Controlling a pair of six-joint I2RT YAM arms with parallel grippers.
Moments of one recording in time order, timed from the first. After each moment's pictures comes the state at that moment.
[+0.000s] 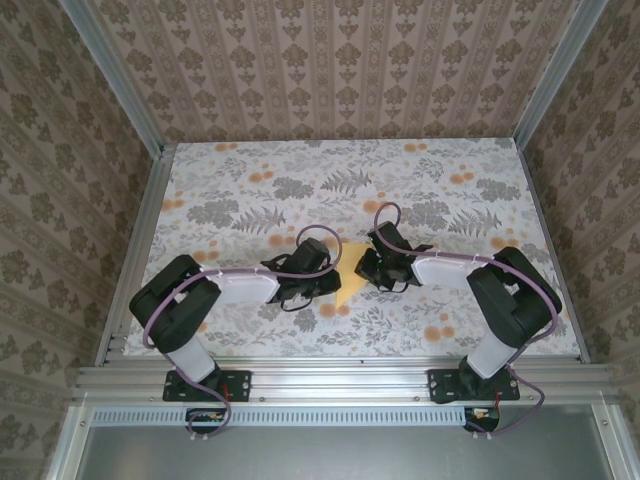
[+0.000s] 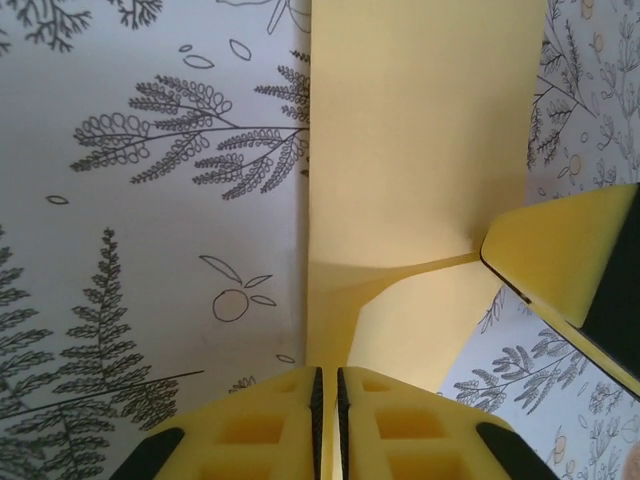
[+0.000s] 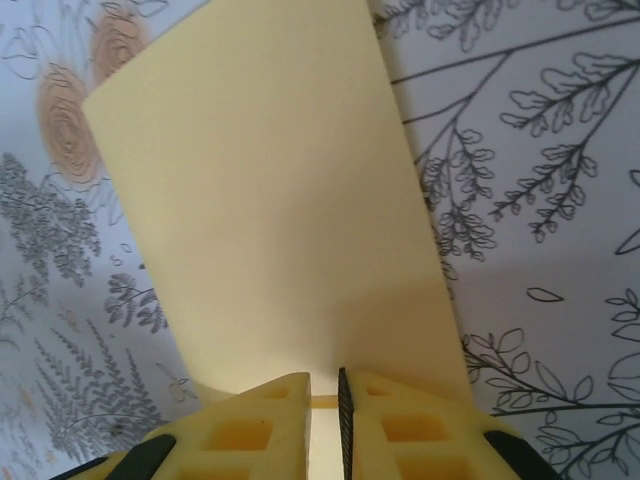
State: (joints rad) left arm -0.89 1.66 0.76 0.02 0.13 -0.94; right arm 0.56 1.64 0.78 -0.13 -0.16 1.07
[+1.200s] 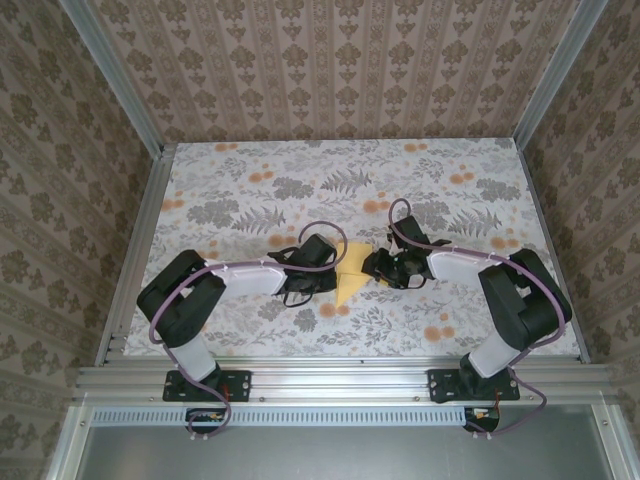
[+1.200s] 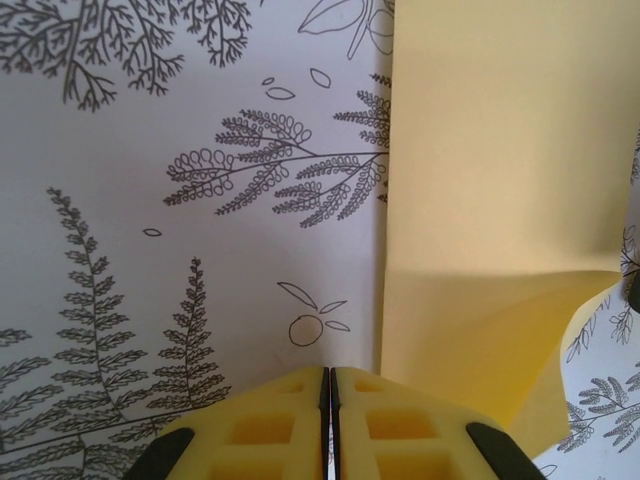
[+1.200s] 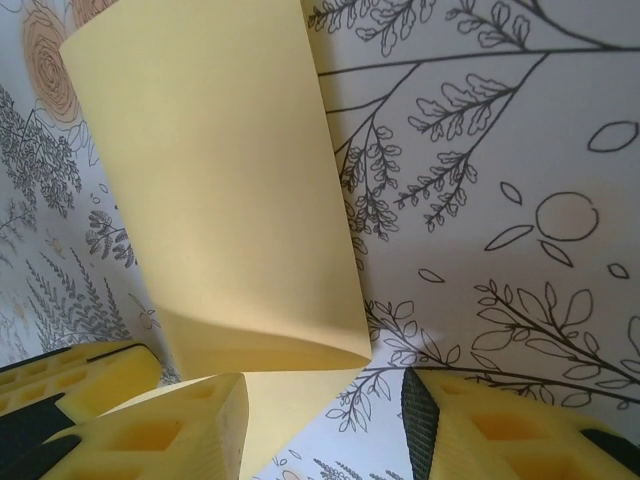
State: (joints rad) left arm -0.89 1.71 0.86 -0.18 0.04 -0.88; right arm 0.42 1.61 0.76 -0.22 -0.37 0.84
